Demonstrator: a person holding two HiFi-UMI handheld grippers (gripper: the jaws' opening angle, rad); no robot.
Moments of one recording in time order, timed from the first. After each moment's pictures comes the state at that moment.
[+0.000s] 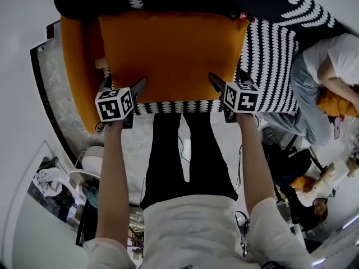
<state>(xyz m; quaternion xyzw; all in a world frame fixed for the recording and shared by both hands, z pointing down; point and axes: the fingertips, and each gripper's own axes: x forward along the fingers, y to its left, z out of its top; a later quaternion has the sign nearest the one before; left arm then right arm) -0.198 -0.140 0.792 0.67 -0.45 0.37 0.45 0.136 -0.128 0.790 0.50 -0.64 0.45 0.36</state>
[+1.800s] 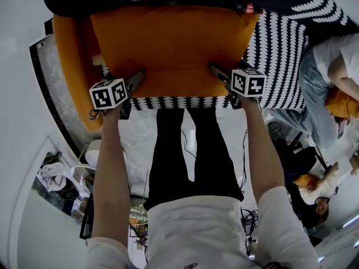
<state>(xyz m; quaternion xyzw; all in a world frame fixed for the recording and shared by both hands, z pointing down) -0.206 -0.136 0.847 0.67 -0.42 0.34 0.51 0.133 -0.132 0.856 0.43 -0.68 0.51 0.31</state>
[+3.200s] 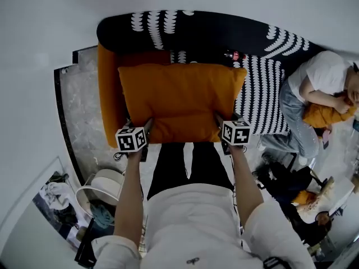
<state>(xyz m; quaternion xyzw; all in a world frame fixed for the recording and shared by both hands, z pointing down) -0.223 -0.082 0.701 0.67 -0.44 0.32 0.51 0.097 -0.092 0.688 0.49 -0.66 0.46 0.34</state>
